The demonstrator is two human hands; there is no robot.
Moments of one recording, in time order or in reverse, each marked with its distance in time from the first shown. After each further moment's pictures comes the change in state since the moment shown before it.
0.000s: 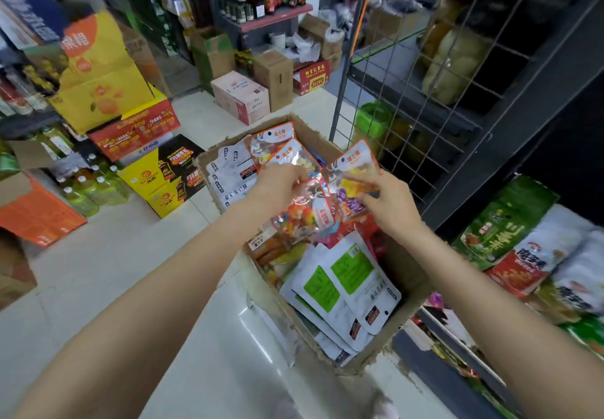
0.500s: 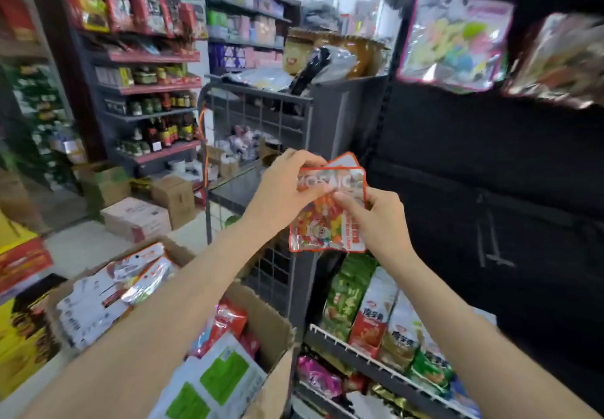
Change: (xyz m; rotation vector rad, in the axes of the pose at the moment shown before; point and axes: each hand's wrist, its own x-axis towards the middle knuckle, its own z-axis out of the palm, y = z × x) left_hand -0.010 0.286 -0.092 -0.425 0.471 0.630; right_hand -0.086 -0.023 -0.242 0.206 0.563 0.002
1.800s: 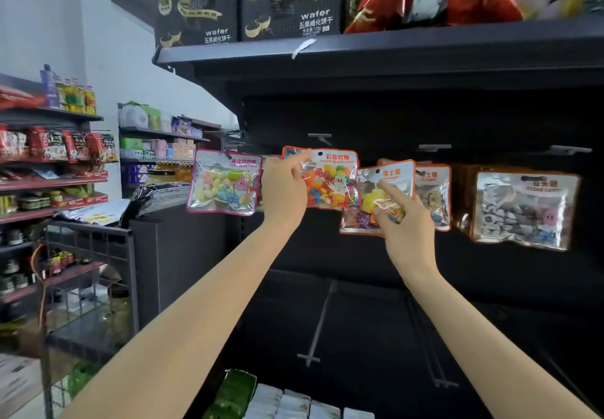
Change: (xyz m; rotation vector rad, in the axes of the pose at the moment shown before) left_hand 0.154 0.284 0.140 -0.180 0.349 0.049; right_hand 0.028 -0.001 -0.332 -0.135 0.539 -0.102
